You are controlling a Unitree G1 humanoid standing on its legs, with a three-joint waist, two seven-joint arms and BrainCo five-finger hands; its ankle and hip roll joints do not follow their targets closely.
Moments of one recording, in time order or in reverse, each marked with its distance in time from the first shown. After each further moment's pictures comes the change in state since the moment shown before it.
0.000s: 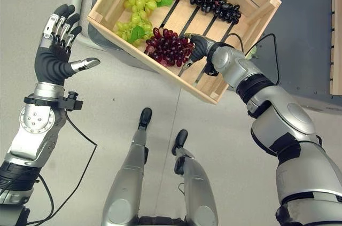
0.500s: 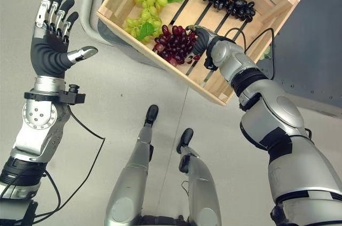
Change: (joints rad) left arm -0.076 -0.045 -0.010 -0.026 0.000 -0.012 0.036; right arm -0.100 0.077 -0.021 0.209 -0.017 0.003 -0.046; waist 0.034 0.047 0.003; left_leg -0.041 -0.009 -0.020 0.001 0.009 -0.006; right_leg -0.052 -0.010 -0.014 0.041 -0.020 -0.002
